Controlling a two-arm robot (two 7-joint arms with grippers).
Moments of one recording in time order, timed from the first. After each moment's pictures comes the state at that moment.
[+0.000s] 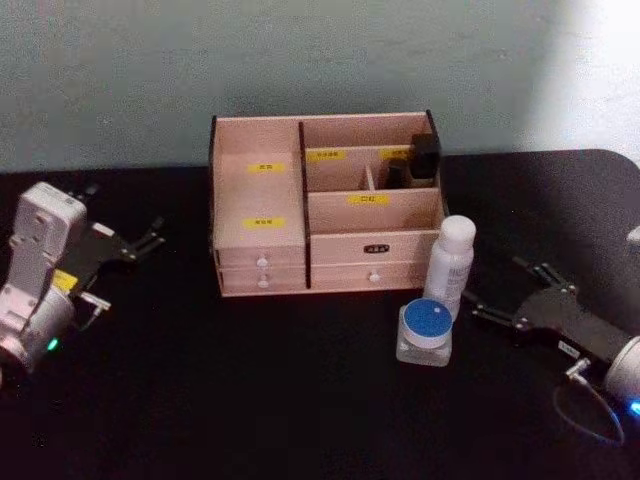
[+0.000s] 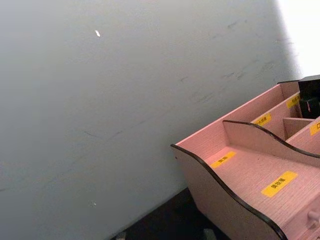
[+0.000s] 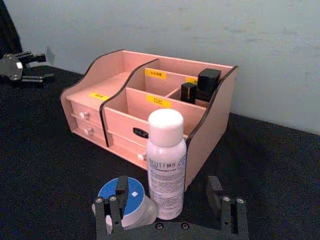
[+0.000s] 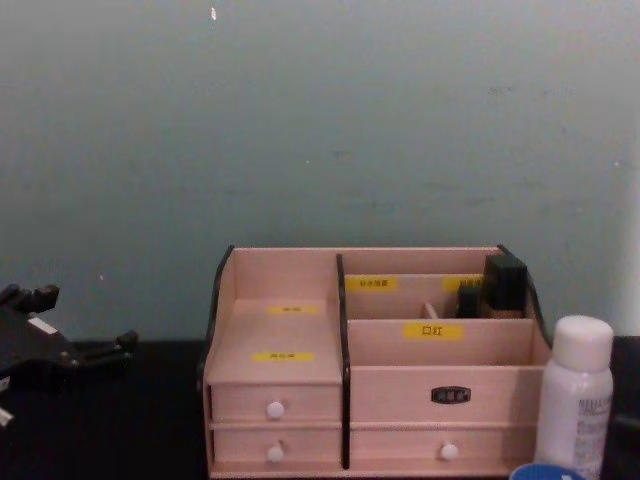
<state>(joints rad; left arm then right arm) -0.20 0.60 0.45 -1.41 -0.25 -0.12 0.03 -0.10 0.62 -0.22 -1.68 0.51 0.03 0.36</state>
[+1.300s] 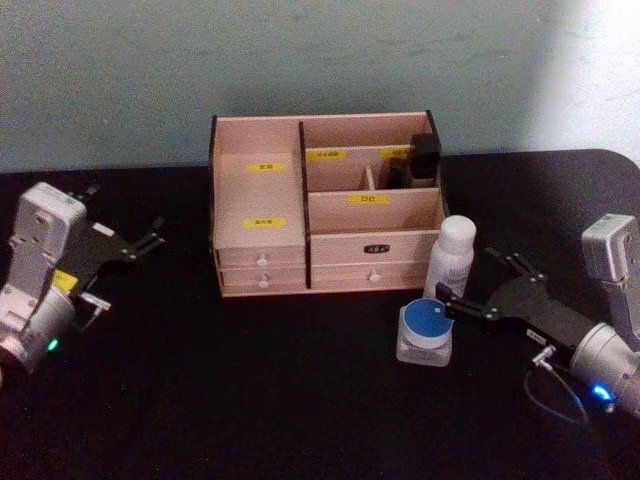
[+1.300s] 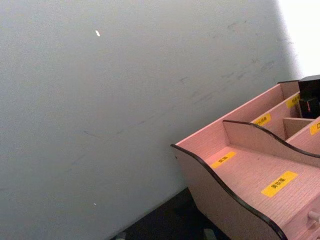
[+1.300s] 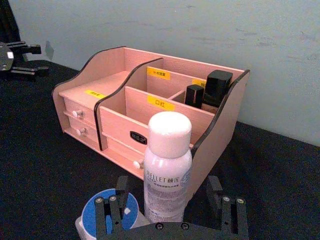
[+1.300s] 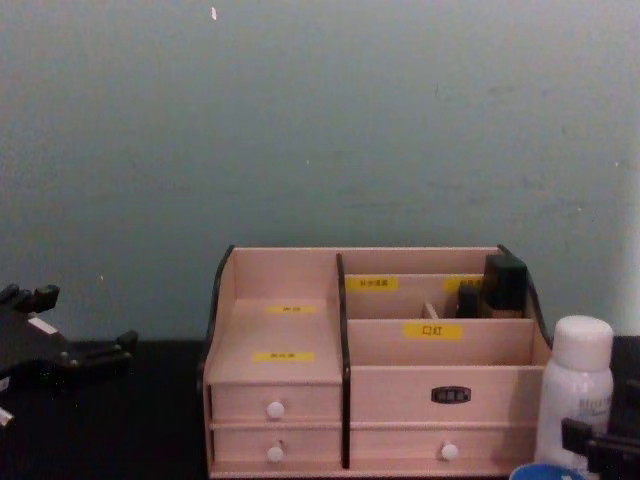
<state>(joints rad) -0.20 0.60 0.45 -1.41 -0.25 -0.12 0.03 0.01 0.50 -0.25 -1.52 0.38 -0.02 0.42</state>
